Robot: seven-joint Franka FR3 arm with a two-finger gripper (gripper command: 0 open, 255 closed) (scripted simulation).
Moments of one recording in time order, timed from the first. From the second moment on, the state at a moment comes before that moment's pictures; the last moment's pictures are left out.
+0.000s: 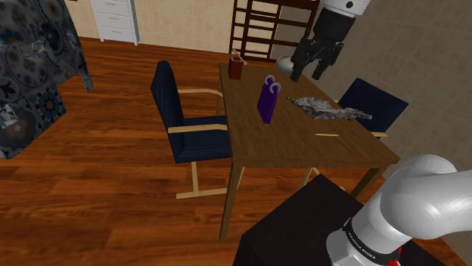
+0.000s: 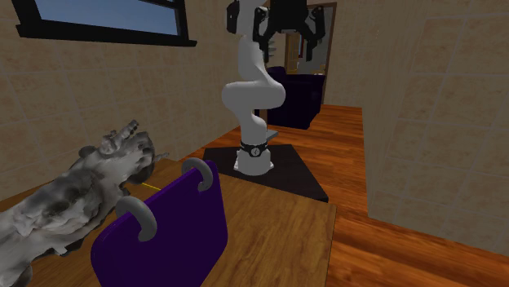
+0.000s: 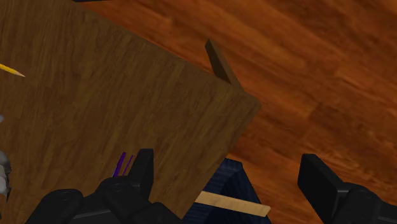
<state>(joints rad) 0.00 -0.78 0.07 -2.29 0.06 1.67 0.16</state>
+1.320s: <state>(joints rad) -0.07 -0.12 -0.11 -1.91 0.01 1.80 -0.11</state>
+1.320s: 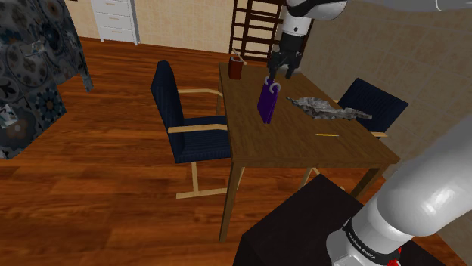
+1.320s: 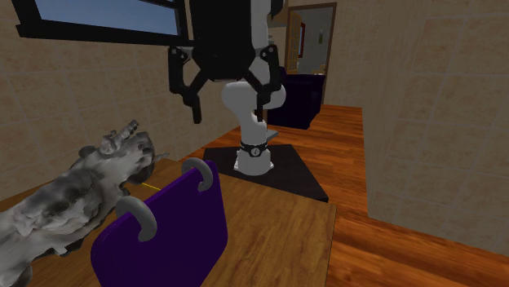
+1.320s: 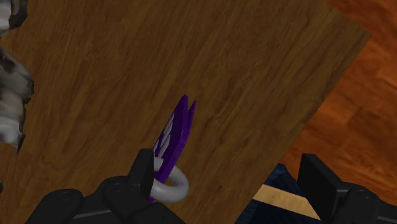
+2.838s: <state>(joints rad) -0.11 0.15 -0.15 -1.77 0.03 1.87 -0.19</state>
